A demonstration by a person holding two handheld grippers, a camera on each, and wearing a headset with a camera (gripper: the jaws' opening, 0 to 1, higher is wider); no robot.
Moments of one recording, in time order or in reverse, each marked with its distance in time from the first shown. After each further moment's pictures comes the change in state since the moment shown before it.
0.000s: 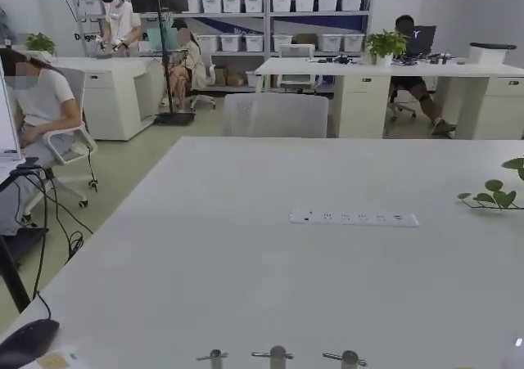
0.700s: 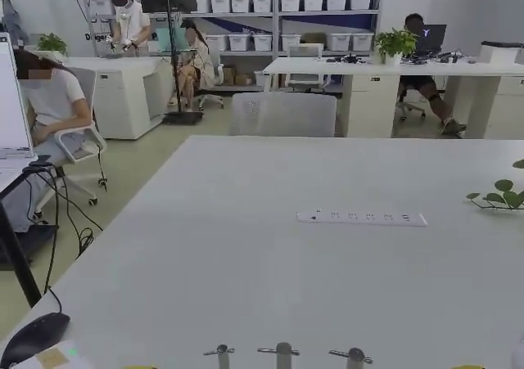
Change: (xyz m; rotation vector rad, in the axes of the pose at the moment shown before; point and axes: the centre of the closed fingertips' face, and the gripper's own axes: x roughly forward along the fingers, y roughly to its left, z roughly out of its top) left arm -0.006 0.000 0.001 0.004 -0.008 0.013; right arm 0.000 0.000 0.000 0.001 -0.004 0.013
